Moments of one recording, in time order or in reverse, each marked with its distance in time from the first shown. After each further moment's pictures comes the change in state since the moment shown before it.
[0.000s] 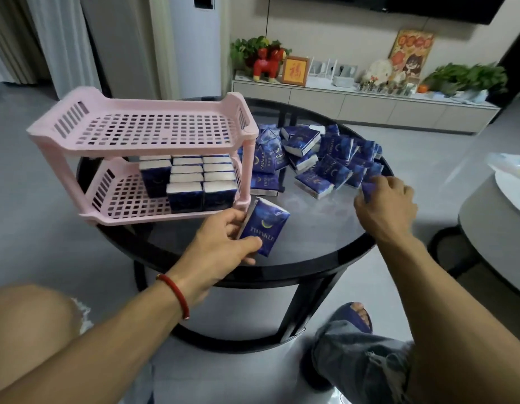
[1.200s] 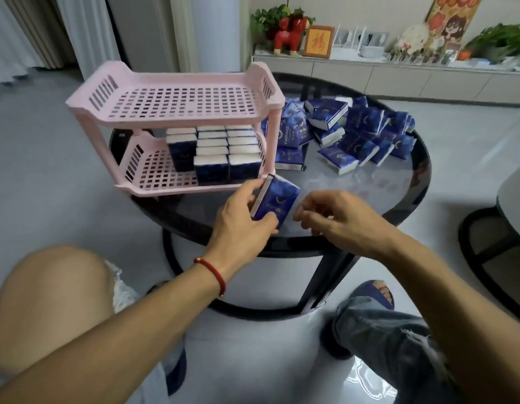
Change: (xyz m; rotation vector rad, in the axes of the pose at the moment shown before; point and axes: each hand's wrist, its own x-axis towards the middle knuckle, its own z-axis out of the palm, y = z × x) left_hand -0.014 -0.020 0.000 0.084 0.152 0.182; right_hand -0.102 -0.074 -0.025 0.348 -0.640 -0.599
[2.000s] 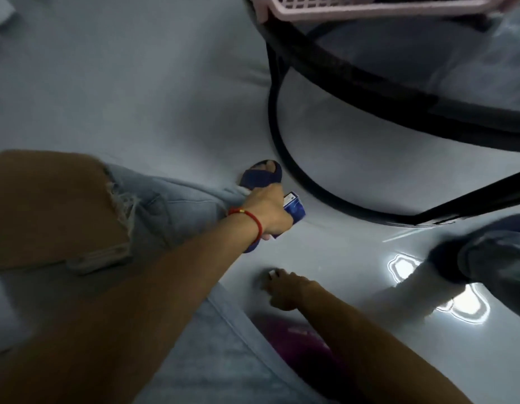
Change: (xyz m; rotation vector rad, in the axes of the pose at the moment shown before) left_hand -0.091 -0.139 -0.119 0.726 -0.316 -0.790; right_hand -0.070 -0.025 0.457 -0.317 -1.149 -0.118
